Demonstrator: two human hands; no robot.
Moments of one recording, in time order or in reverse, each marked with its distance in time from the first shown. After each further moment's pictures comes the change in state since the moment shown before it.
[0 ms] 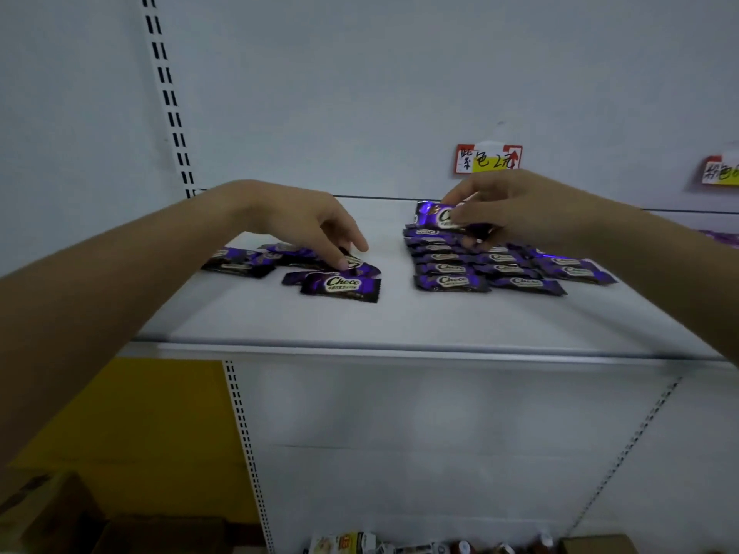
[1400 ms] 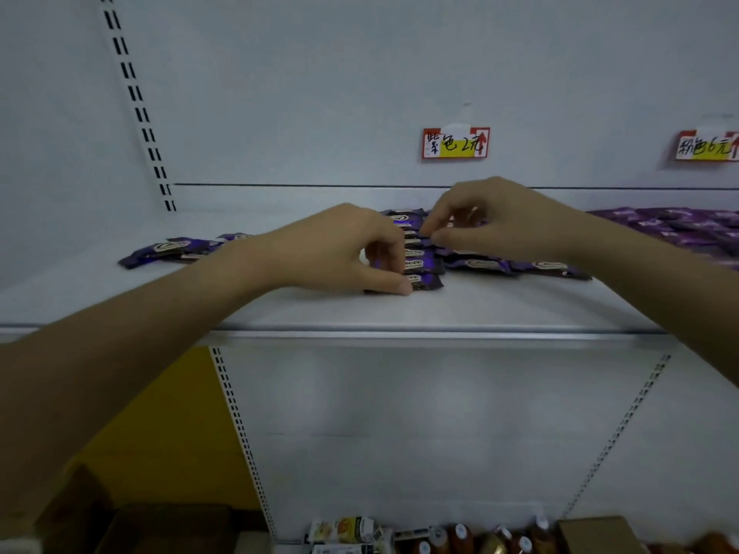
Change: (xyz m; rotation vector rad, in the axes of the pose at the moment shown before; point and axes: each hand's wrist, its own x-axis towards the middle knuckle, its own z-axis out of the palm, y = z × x) left_hand -0.005 0.086 0.060 0.128 0.361 0.331; right_hand -0.029 0.027 -0.015 -0.450 0.003 -0.314
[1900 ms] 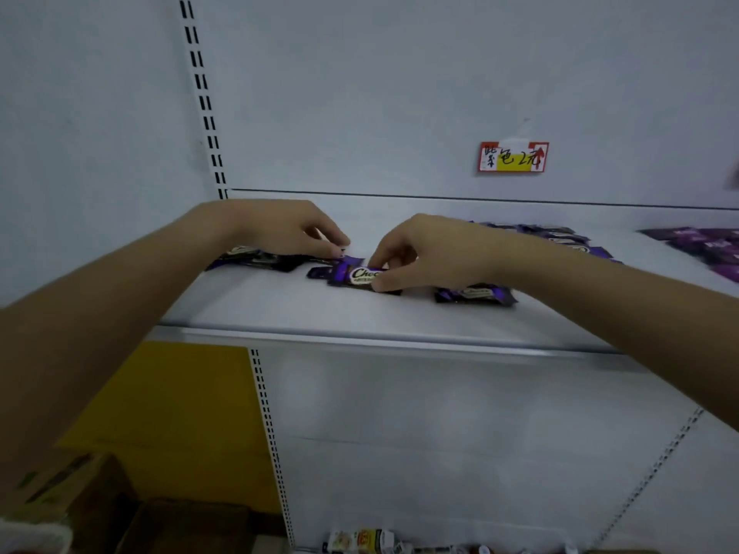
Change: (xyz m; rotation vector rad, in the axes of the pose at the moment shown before) left_hand -0.043 -0.111 -0.047 0.051 -0.249 -0.389; right_hand 0.061 -0.074 0.064 -0.131 -0.278 -0.016
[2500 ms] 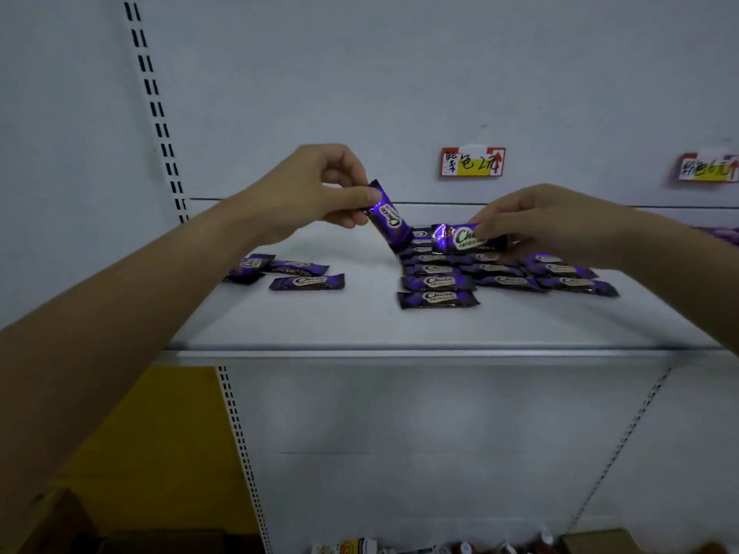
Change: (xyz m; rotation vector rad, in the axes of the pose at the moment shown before) left_hand 0.016 0.066 -0.006 -0.874 0.441 0.216; right_hand -0.071 0.080 -0.047 0.635 0.220 0.335
